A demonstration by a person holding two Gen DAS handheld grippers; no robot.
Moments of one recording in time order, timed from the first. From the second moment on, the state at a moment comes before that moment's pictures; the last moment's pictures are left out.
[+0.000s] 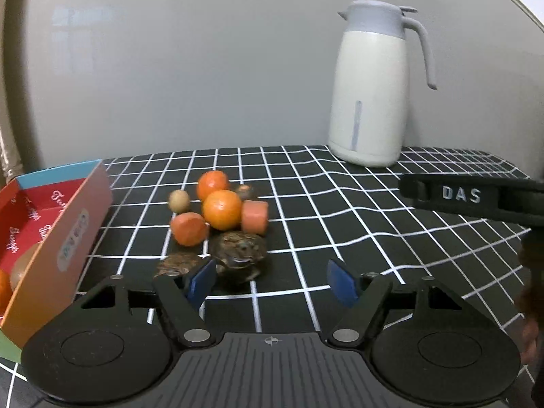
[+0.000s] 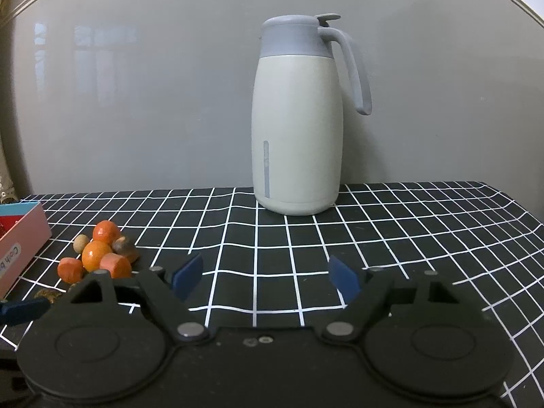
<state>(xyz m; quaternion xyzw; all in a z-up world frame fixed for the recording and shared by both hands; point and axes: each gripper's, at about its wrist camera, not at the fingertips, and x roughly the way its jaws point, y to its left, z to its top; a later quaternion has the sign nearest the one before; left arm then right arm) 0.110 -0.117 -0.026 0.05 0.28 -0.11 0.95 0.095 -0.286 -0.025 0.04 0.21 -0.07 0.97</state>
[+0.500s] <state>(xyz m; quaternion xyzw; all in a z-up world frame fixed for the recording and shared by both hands) 0.152 -0.112 -0.044 0.05 0.31 -0.06 0.95 0.095 -0.289 -0.027 0.04 0.22 -0.08 0.97</state>
